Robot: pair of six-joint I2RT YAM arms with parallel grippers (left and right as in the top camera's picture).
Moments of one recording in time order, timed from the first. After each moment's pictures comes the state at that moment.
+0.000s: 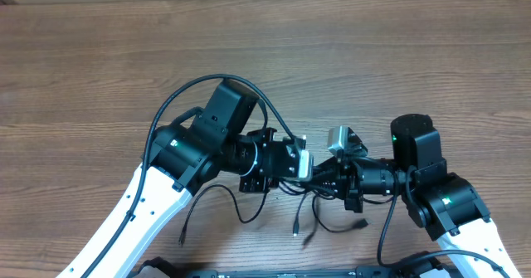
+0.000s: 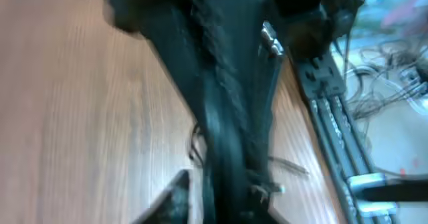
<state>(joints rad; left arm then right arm) -0.60 1.31 1.30 -0.99 0.72 0.91 0.35 0.94 0.79 -0.57 -1.04 -0.29</state>
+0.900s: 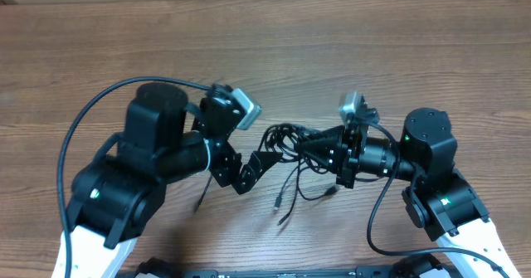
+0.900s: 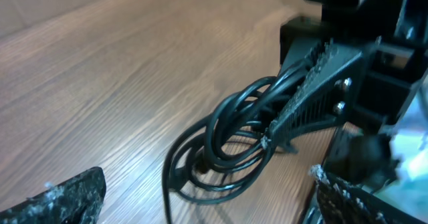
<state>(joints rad) -0.42 1.06 1.32 -0.90 0.56 0.07 0.36 0.94 0.79 -0.09 -0.93 0.27</state>
